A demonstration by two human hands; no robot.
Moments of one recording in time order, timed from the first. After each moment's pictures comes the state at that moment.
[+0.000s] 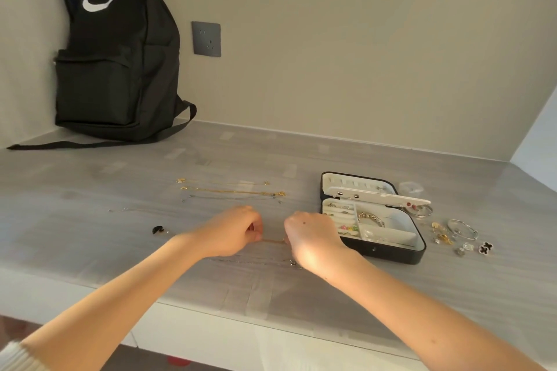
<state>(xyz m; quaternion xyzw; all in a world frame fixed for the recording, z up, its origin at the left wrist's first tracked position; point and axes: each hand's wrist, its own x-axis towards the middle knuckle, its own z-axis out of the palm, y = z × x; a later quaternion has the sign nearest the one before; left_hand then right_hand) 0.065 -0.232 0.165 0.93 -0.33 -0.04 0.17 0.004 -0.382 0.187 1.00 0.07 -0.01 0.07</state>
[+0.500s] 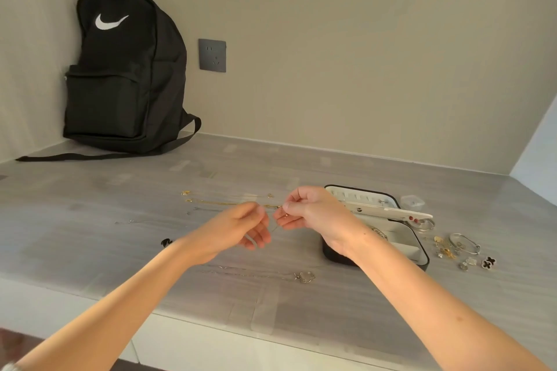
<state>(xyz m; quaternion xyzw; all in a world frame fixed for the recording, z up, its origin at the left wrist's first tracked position) 0.052 -0.223 0.189 0.78 -0.23 -0.16 0.56 0.011 -0.391 0.230 0.79 0.03 -0.03 -0.61</state>
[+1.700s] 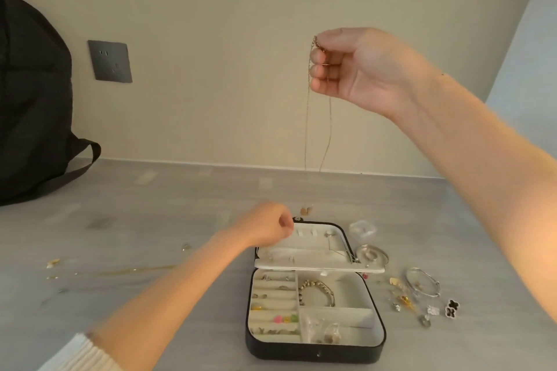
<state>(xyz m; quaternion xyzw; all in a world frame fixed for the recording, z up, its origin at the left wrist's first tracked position) 0.160 -0.424 0.211 0.90 -0.36 -0.07 0.24 0.084 -0.542 0.415 0.70 0.10 0.14 -0.69</state>
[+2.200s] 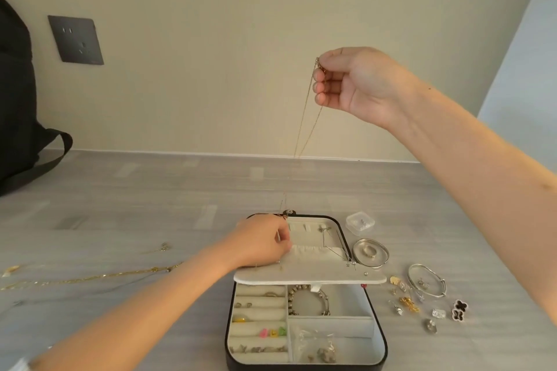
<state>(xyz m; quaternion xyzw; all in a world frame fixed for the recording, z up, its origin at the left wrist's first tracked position) 0.154 -0.435 0.187 0.90 -0.39 -0.07 0.18 0.122 -0.585 0.371 0.71 0.03 0.15 -0.69</state>
